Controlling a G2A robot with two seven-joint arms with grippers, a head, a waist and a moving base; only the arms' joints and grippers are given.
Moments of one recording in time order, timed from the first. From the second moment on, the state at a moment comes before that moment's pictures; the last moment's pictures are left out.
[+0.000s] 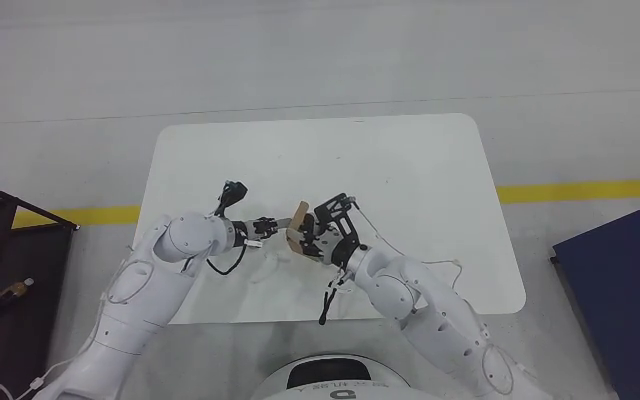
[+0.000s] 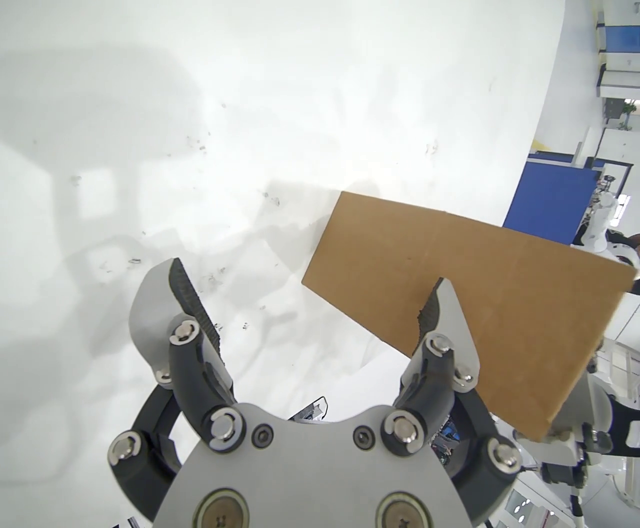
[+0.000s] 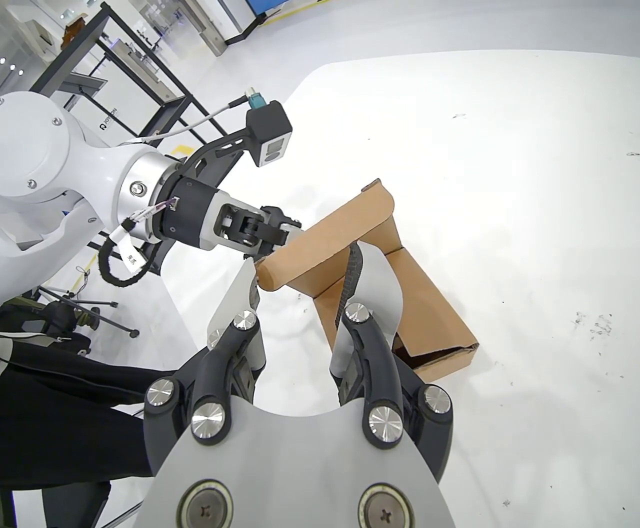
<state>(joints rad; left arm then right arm) 1.22 -1.06 -1.09 -1.56 0.22 0.31 -0.94 -1.47 -1.23 0.94 -1.83 -0.81 -0.03 0.38</state>
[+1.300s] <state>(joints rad) 1.17 -1.07 -1.01 -1.55 0.25 0.29 -0.94 -1.64 -1.19 1.19 -1.74 -0.35 -0.22 0.39</state>
